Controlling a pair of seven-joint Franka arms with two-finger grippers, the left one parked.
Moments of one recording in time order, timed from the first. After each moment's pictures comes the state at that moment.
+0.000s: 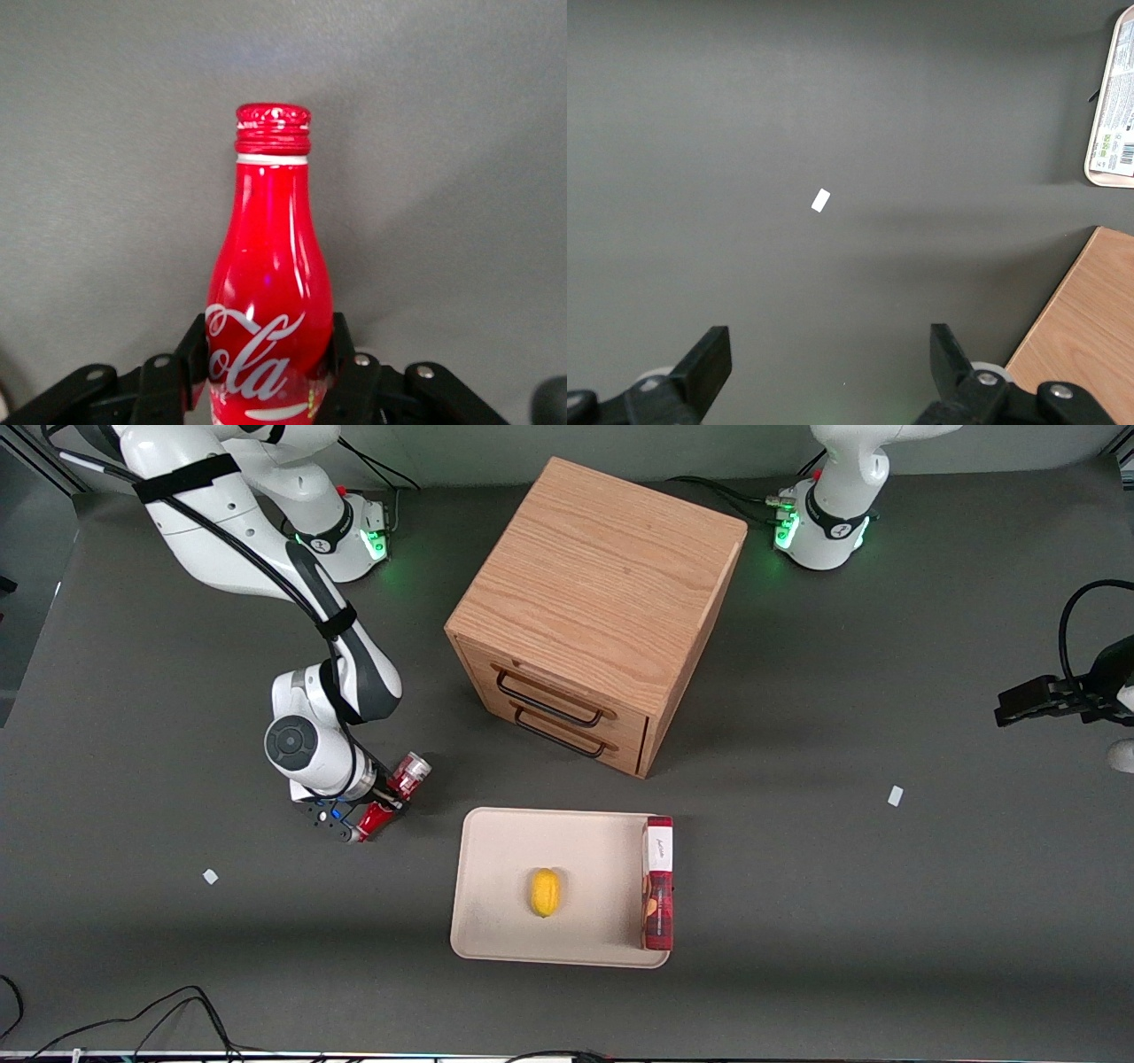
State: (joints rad) arm 0.29 0.52 -0.02 -1.99 0.05 2.47 0.85
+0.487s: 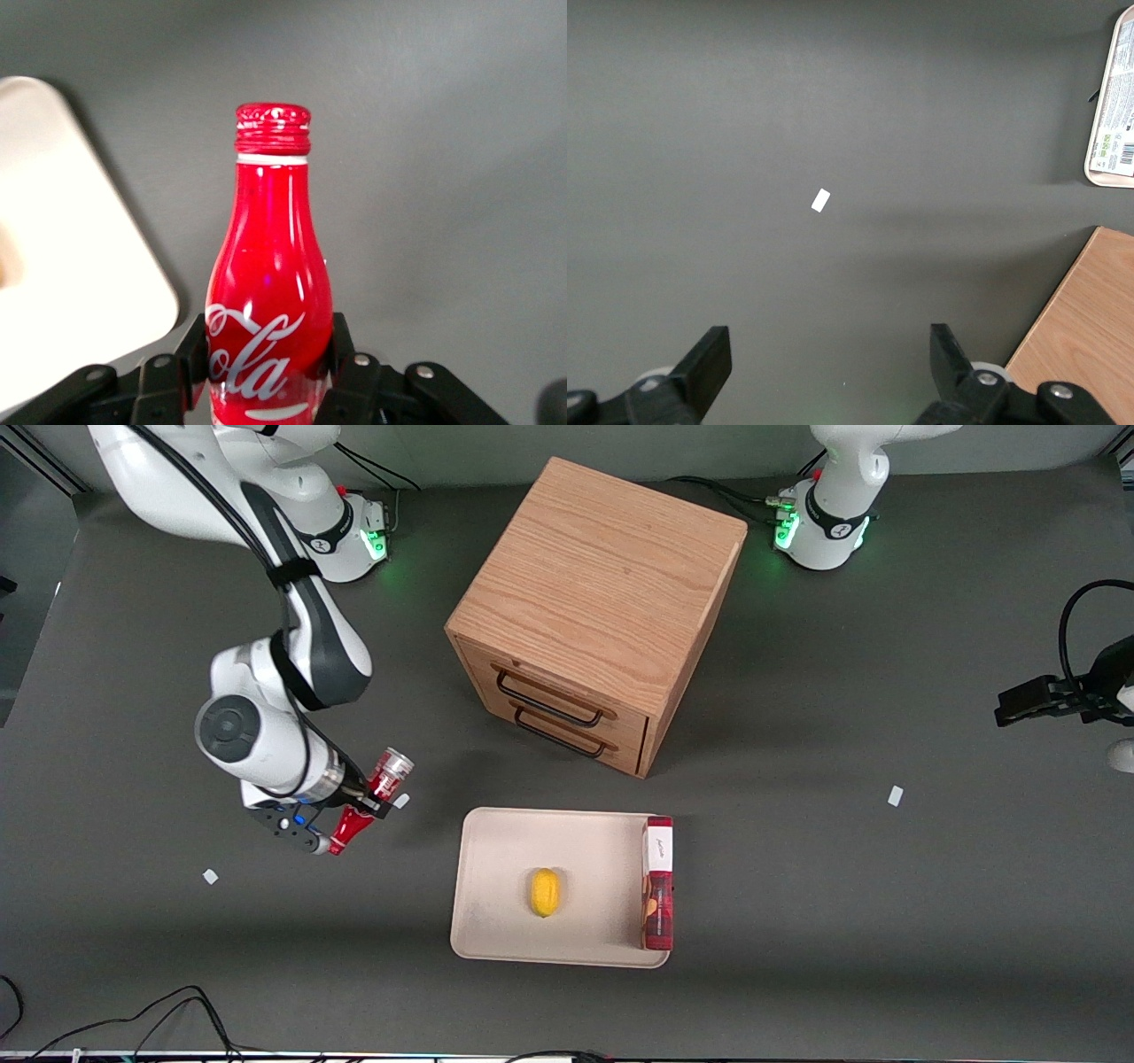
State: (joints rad) arm 0.29 0.37 -0.02 -1.74 0.05 2.10 0.75
